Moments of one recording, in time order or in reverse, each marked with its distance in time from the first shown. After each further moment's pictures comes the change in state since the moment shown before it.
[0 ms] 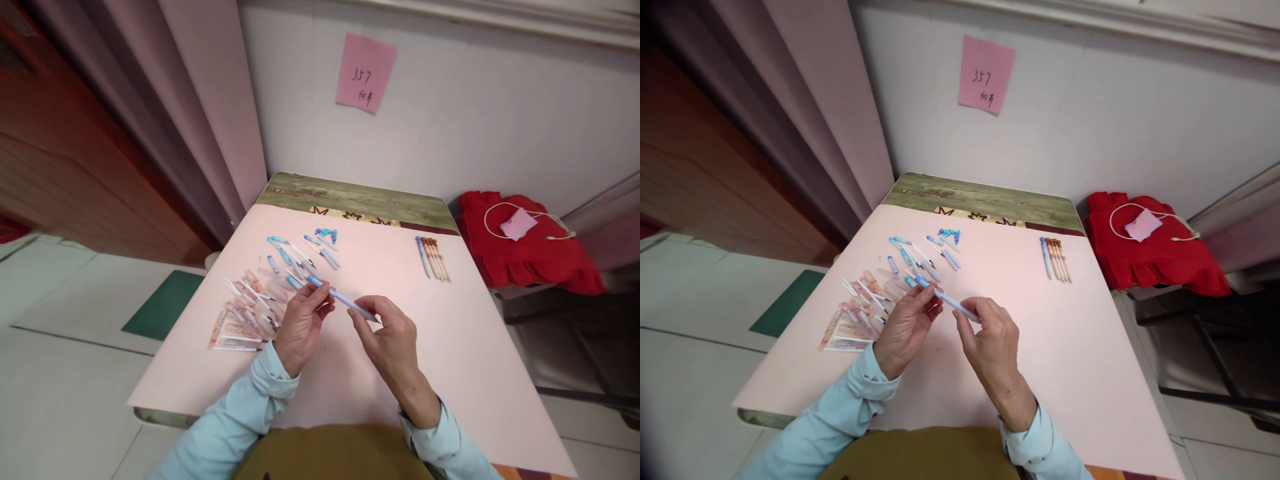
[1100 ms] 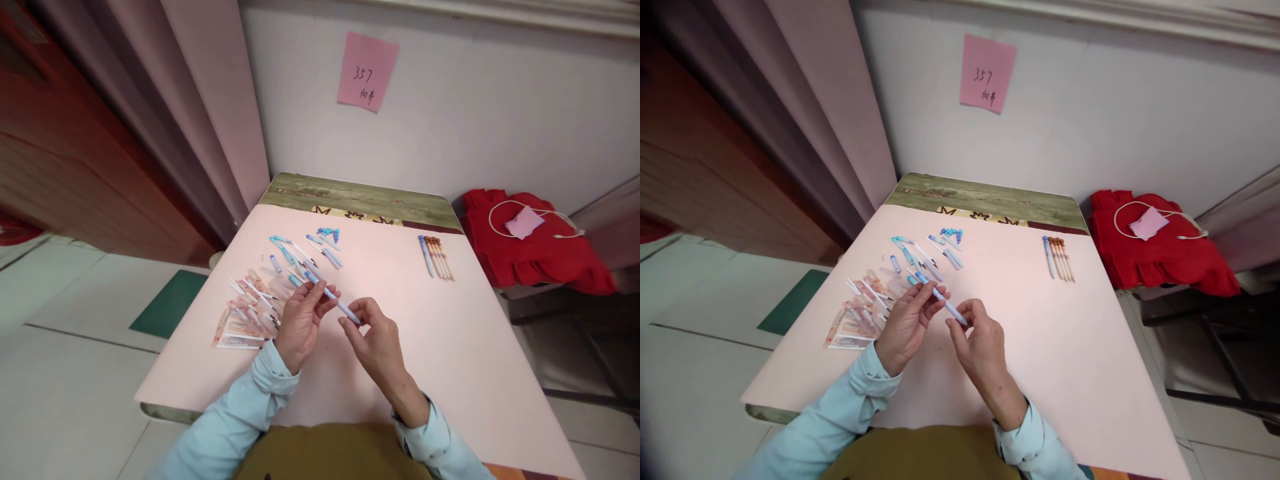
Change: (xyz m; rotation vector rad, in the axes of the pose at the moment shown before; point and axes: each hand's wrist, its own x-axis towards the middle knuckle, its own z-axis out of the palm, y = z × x) left_hand 0.003 -0.002 -0.006 0.057 0.035 0.041; right_hand -0.011 -0.002 0.016 0.242 -0.188 0.217
